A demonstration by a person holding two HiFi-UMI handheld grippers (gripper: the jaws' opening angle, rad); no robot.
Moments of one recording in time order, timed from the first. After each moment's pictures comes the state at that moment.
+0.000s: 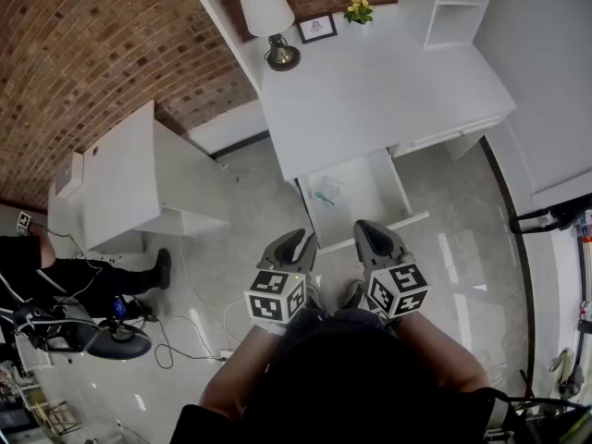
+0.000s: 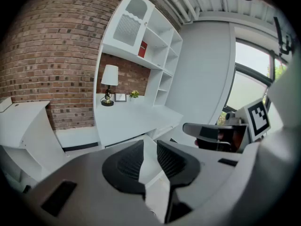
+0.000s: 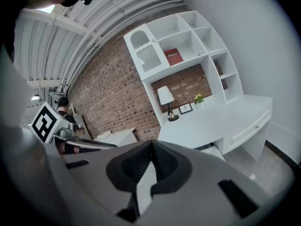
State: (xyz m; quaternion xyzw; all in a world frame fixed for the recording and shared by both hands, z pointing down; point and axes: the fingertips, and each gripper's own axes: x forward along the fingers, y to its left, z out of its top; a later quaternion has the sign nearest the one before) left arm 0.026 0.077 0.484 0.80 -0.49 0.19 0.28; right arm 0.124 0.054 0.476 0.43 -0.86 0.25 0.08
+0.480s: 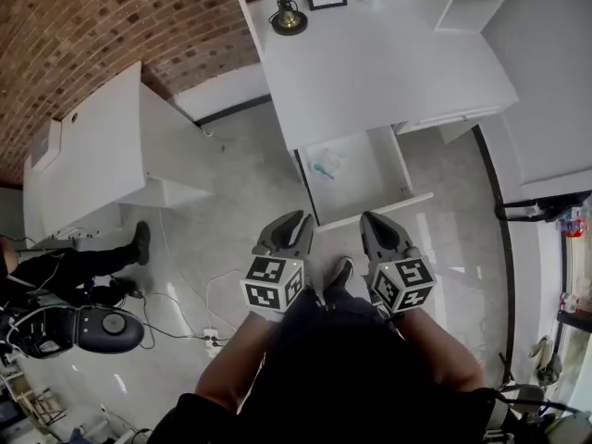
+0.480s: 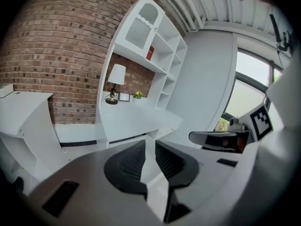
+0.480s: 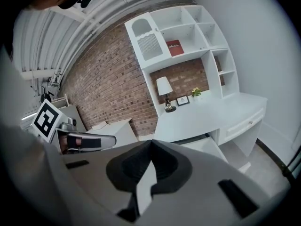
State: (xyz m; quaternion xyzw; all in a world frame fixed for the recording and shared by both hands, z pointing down) left arm -0.029 0.079 0.503 0.81 -0.49 0.15 0.28; right arm 0.085 0.074 0.502 0.46 -0.84 0.26 0.12
